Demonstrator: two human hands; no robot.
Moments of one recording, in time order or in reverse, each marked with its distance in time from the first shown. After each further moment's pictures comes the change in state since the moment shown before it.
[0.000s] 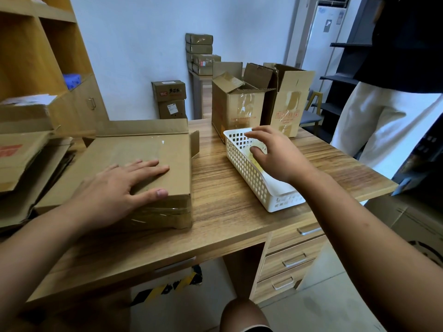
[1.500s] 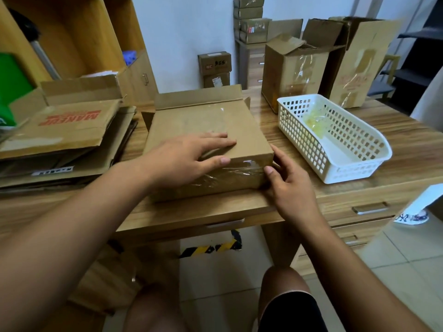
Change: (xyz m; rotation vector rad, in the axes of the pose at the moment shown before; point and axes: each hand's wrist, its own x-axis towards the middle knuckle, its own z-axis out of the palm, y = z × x) left_hand -0.020 0.030 -0.012 -0.038 -0.120 0.081; right_hand -0.098 -0.089 0.090 0.950 0.067 0.266
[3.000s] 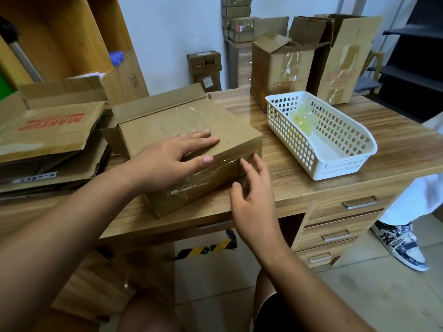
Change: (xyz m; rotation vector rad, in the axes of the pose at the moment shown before) left_hand 0.000 -0.012 0.008 -0.082 0.059 0.023; right_hand -0.036 -0.008 0.046 -0.183 0.045 0.041
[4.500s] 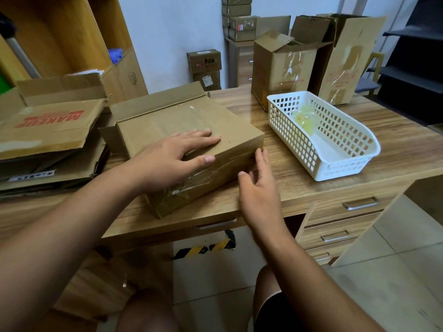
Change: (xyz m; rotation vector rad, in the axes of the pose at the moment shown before) left_hand 0.001 -0.003 0.001 -0.029 0.006 -0.032; right_hand 0.019 -0.003 -0.002 0.187 0.033 0.118
